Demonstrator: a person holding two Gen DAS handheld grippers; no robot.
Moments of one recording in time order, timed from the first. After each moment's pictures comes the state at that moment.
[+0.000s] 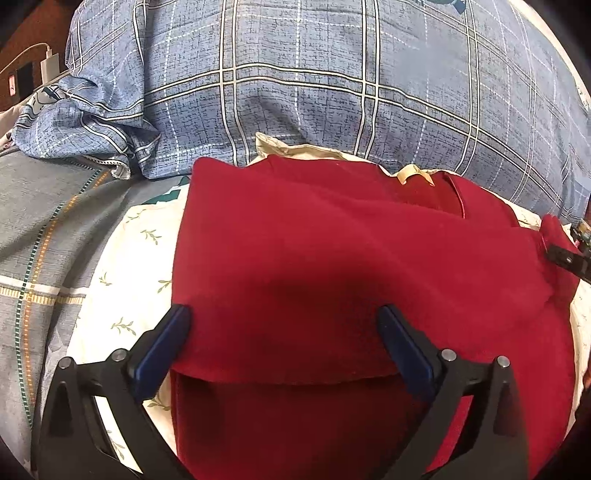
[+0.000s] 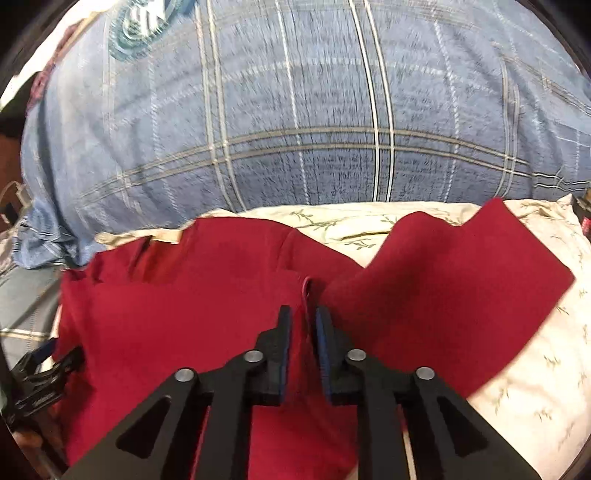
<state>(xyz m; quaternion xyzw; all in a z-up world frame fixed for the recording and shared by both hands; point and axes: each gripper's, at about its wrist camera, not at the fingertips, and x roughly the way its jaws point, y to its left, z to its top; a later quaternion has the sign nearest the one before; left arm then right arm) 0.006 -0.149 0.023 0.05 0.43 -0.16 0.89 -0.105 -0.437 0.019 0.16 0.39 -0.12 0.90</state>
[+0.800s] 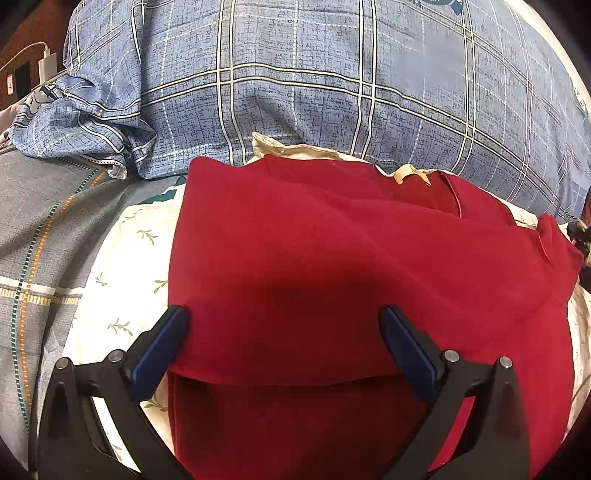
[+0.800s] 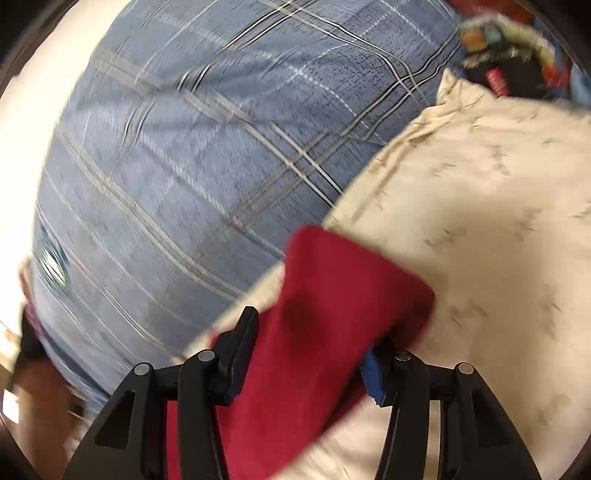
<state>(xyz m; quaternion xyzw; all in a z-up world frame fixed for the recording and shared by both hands) 0.007 -0.153 0.026 0.05 0.43 -0.16 0.89 -0.176 -0.635 -0.019 0.48 0.24 -0.17 0.83</state>
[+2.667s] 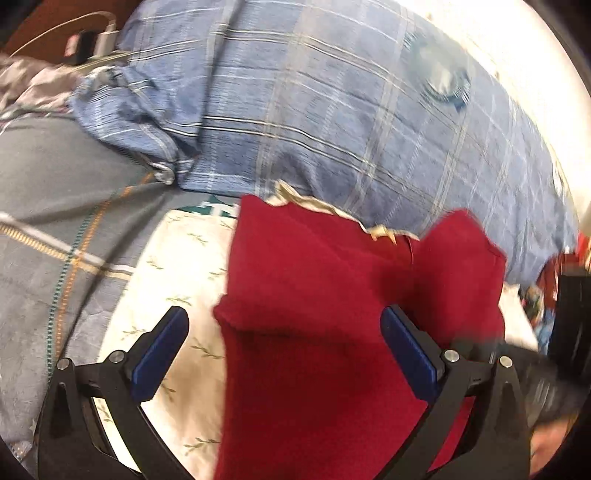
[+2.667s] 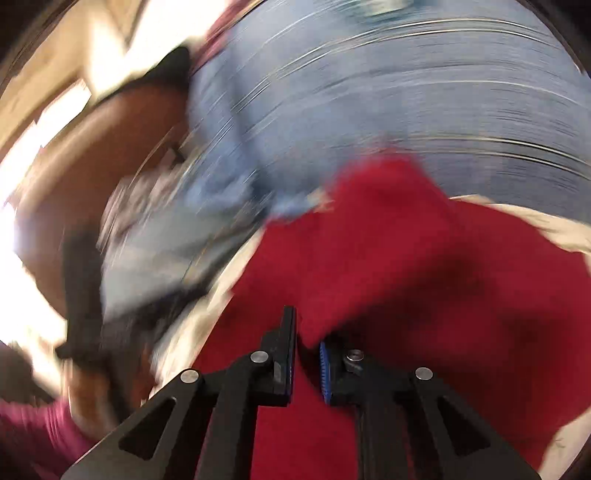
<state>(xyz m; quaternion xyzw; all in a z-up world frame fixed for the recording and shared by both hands) -0.029 -0.076 0.086 -0.09 0.40 -0.18 0.89 -0.114 -0.283 0.041 0.13 0.38 0.22 0.89</state>
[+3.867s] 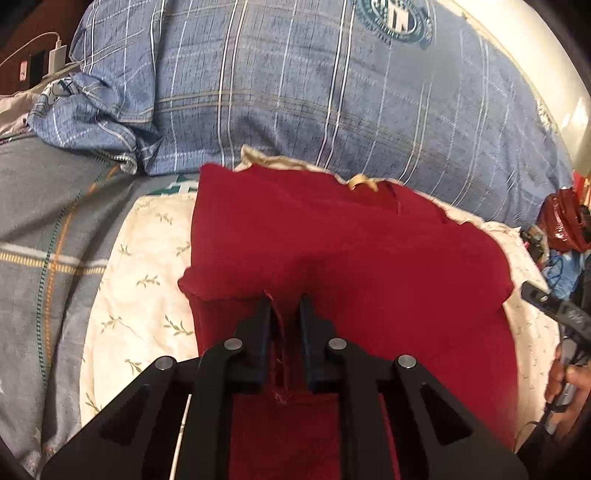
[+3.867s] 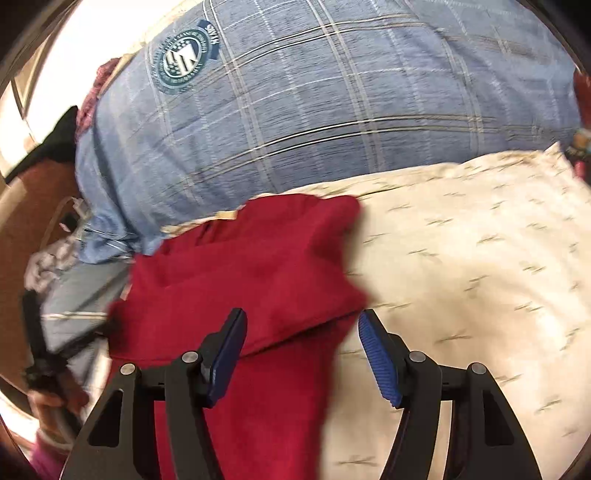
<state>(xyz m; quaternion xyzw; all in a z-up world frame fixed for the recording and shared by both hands) -0.042 -0.111 0.076 0.00 0.44 -0.23 0.87 -0.201 -0.436 0.024 0.21 0.36 -0.07 0.91</state>
